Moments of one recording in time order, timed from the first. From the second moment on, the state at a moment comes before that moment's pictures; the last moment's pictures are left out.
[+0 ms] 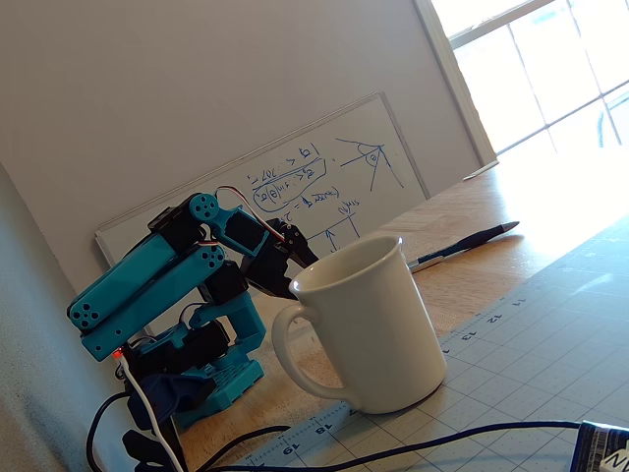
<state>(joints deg) 0.2 190.4 179.7 68.0 -11.5</state>
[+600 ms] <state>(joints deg) 0.2 190.4 180.7 66.9 -11.3</state>
